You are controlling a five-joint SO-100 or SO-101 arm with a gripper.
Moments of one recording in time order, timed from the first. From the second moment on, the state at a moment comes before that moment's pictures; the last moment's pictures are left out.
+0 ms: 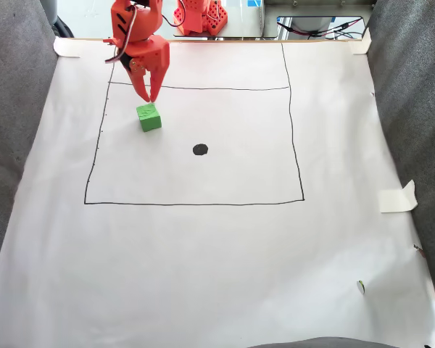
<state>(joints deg) 15.9 85.9 90.9 59.8 46.2</state>
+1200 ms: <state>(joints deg) 17.4 84.6 92.8 67.0 48.3</state>
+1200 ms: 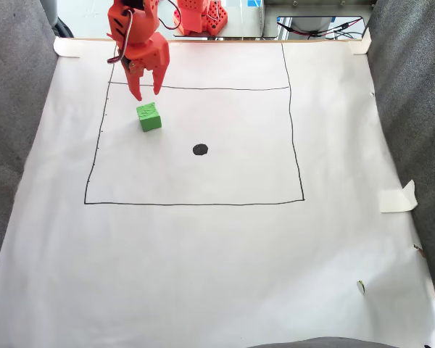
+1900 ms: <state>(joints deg) 18.1 84.5 93.0 64.3 46.5</state>
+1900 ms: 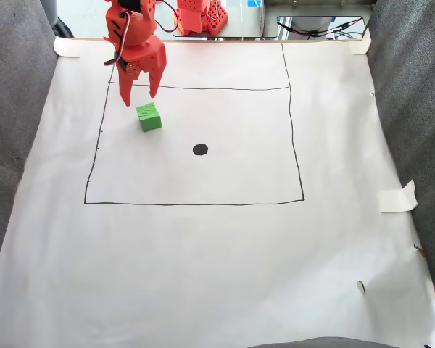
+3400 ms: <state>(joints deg) 16.3 78.2 93.0 62.0 47.1</state>
